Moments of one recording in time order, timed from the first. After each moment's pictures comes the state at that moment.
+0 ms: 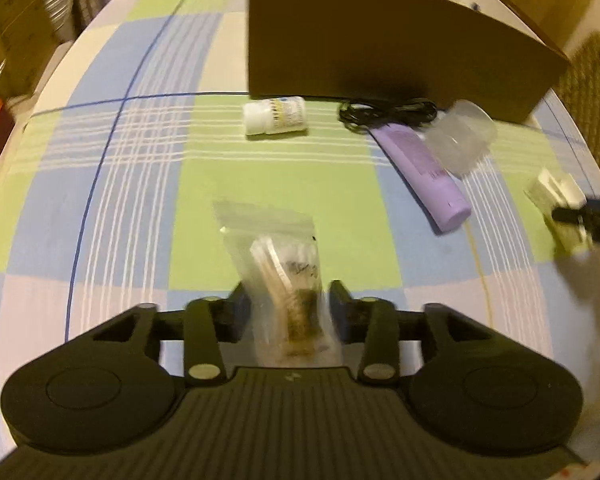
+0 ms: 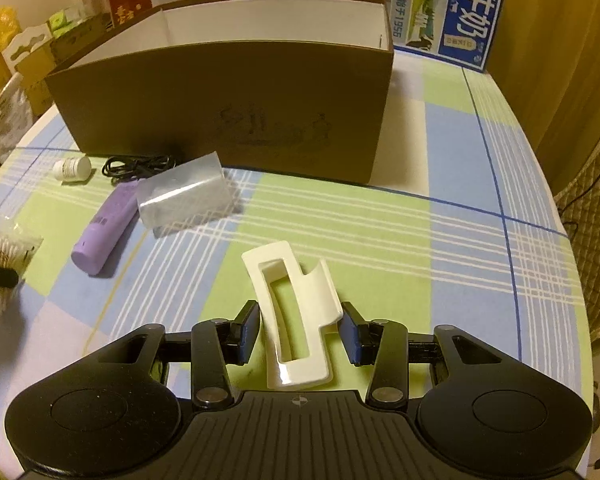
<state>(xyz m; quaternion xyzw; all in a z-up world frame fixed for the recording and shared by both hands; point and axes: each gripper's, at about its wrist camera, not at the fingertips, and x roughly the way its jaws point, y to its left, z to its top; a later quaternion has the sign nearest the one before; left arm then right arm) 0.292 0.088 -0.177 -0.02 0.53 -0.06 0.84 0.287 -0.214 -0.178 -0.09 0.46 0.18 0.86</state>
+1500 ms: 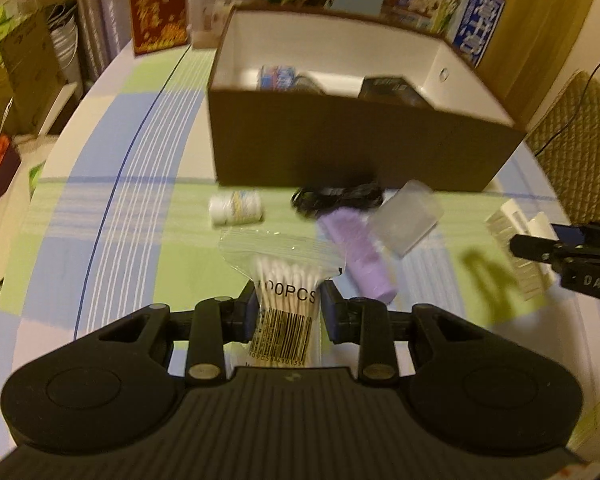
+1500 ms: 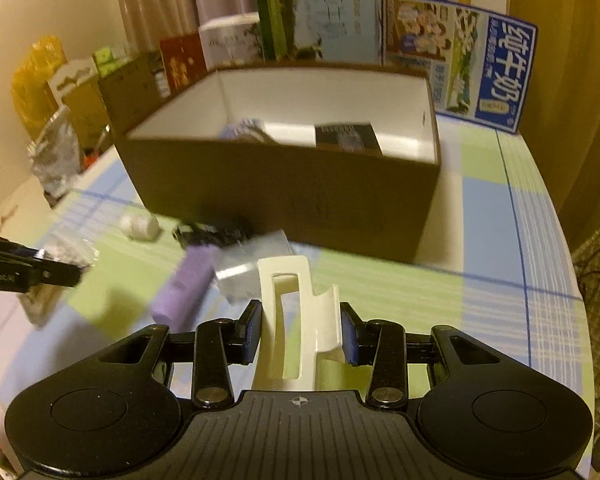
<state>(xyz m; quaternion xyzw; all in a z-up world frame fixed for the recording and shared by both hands) 0.293 0.055 -0.110 -0.03 0.47 -0.06 0.88 0.282 -0.192 -0.112 -0.05 0.40 0.25 0.88</state>
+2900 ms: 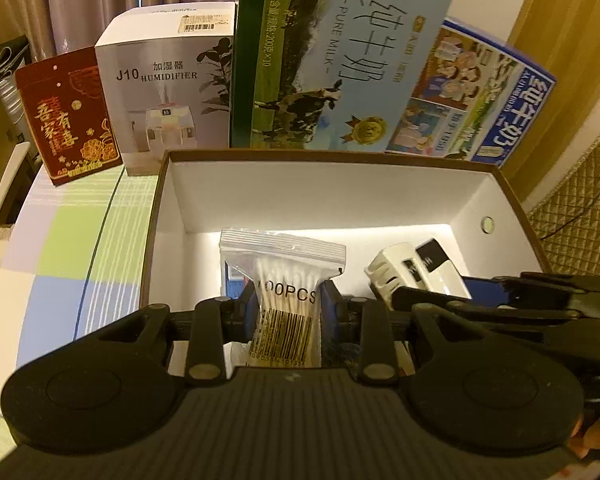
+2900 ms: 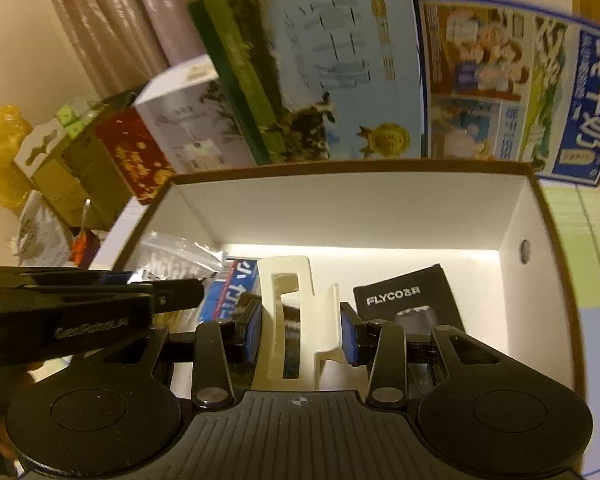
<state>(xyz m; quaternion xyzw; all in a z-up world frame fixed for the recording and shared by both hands) 0.558 0.043 -0.089 -0.03 0.45 -0.09 0.89 0.521 -0.081 -0.102 0.03 0.45 0.23 0.86</state>
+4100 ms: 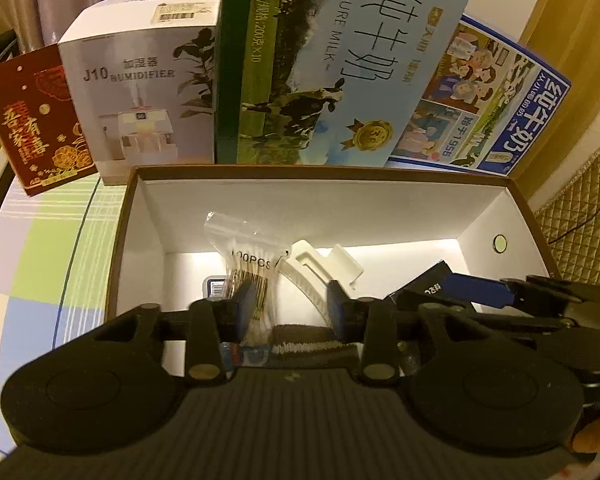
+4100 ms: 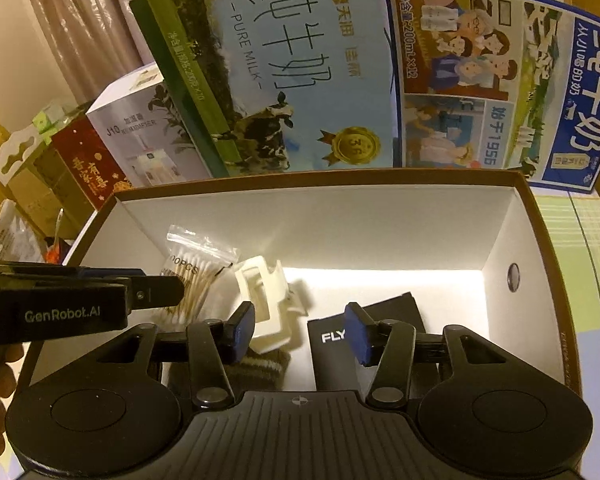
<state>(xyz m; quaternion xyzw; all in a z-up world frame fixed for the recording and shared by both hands) 0.595 0.033 -0.102 -0.04 0.46 -0.10 0.88 0.546 -0.100 -0.117 0.02 0.43 0.21 0.88</state>
